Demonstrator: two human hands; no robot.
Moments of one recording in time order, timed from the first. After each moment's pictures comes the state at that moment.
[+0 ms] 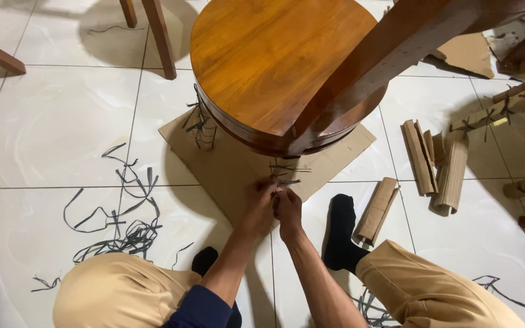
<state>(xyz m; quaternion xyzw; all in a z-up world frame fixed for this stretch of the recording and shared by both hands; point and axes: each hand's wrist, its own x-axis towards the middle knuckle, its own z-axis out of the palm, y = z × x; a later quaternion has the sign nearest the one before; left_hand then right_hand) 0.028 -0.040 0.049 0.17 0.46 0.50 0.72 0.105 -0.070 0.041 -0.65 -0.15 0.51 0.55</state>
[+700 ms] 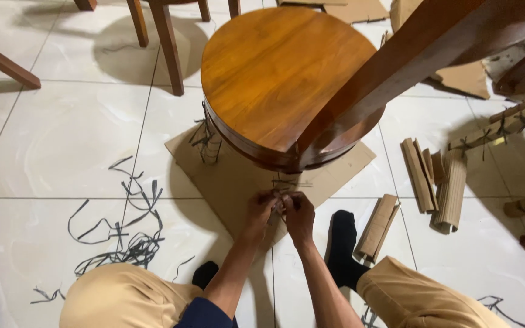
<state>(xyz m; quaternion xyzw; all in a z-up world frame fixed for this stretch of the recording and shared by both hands) 0.040 -0.027 -0.060 0.29 0.50 0.48 0.66 0.133 -0.056 0.040 -0.72 -0.32 0.37 0.50</state>
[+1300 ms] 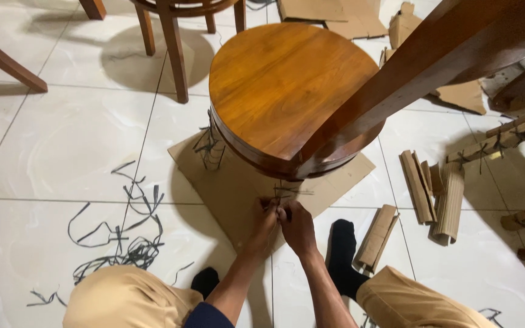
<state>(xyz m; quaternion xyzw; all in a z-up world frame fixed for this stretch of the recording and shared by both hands) 0.036 -0.021 0.007 0.29 0.53 0.52 0.61 0.131 -0.071 0.096 -0.72 -0.55 0.29 0.30</state>
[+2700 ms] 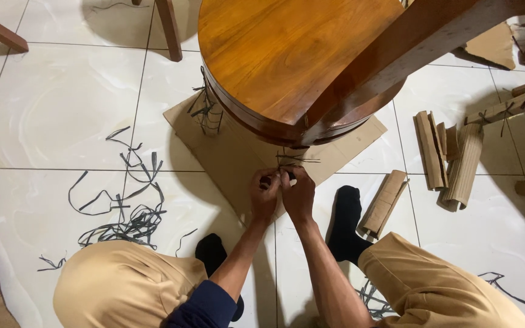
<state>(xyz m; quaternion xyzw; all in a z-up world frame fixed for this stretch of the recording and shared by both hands) 0.041 -0.046 -0.018 0.42 0.48 0.63 0.45 0.115 -0.062 0.062 -0.71 -0.51 0.20 0.45</state>
